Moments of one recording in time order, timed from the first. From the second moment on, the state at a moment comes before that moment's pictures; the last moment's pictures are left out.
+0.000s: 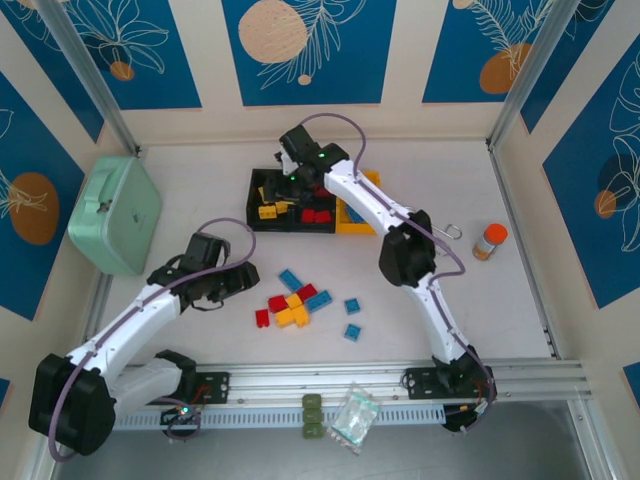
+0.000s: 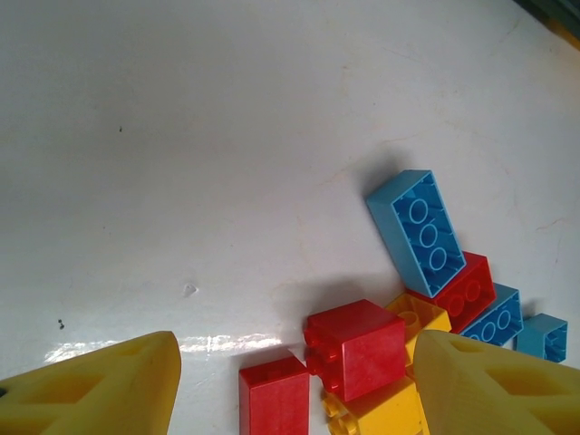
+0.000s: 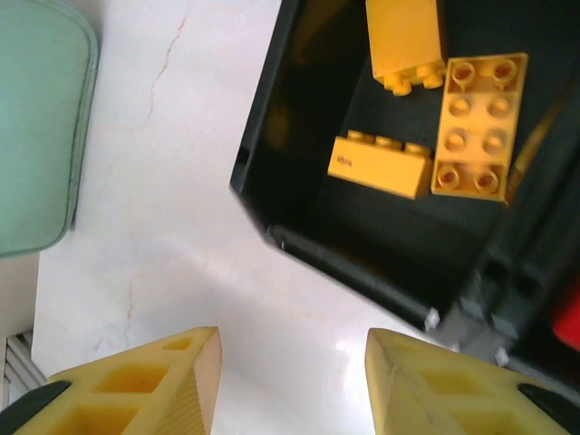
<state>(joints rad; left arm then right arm) -0.38 1.04 0.63 -0.61 0.21 -0.71 0.66 2.33 2.32 -0.97 -0.34 0.53</state>
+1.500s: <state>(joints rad) -0.66 1.88 1.23 -0.77 0.10 -0.91 0.27 1.24 0.83 -0.61 -0.34 0.68</state>
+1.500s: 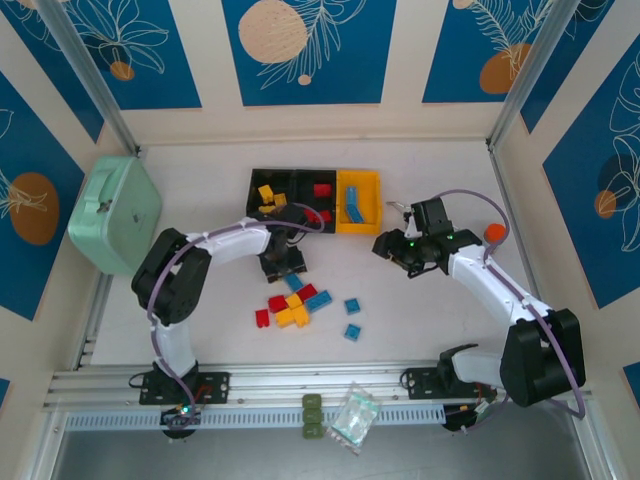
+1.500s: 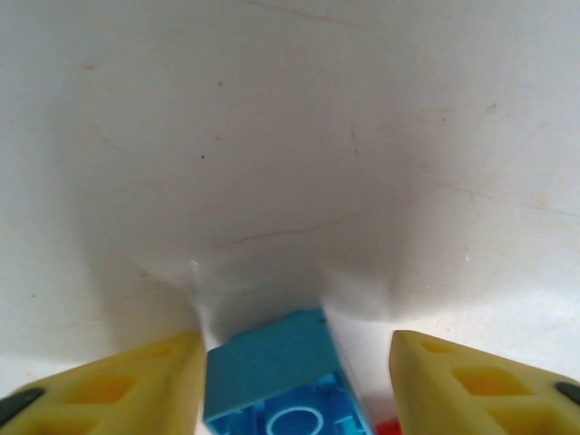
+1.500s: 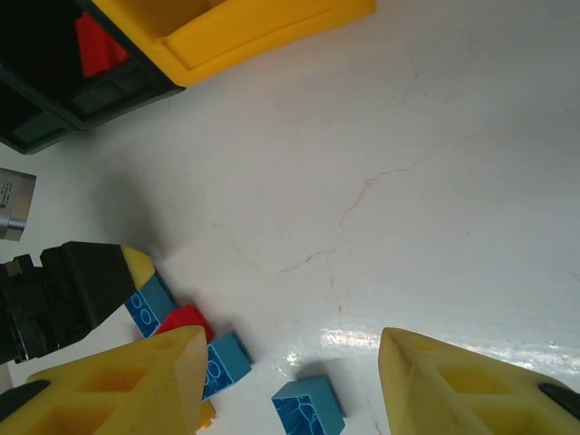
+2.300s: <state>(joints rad) -0.61 1.91 1.45 -0.79 0.09 -0.85 0.27 1.22 0.82 -0.61 -0.34 0.70</state>
